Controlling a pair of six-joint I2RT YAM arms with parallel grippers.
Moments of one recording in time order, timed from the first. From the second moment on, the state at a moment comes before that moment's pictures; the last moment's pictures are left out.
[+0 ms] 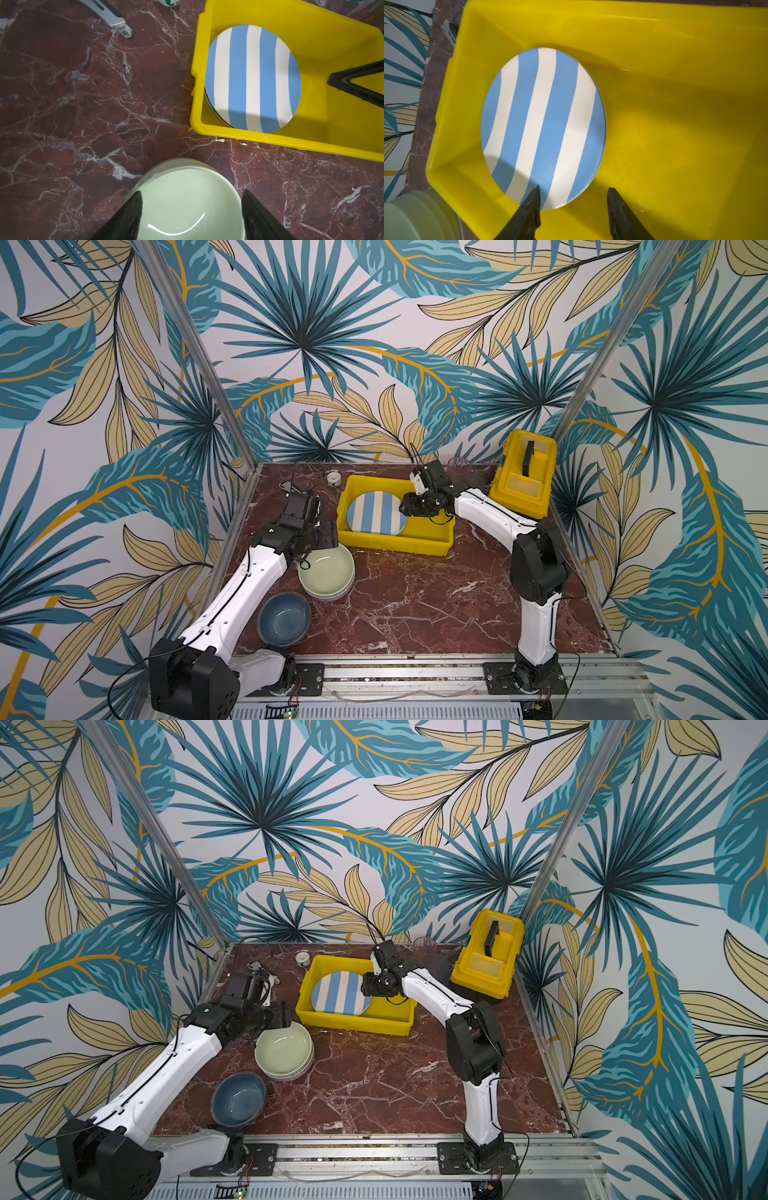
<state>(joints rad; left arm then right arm) -0.23 1.21 1.06 -0.78 0.00 -0.37 0.48 1.99 1.68 -0.61 -0.16 0.41</state>
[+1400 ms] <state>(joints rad) -0.10 1.35 0.96 -0.93 -0.03 -0.48 0.51 1.60 1.36 -0.59 -0.28 0.28</state>
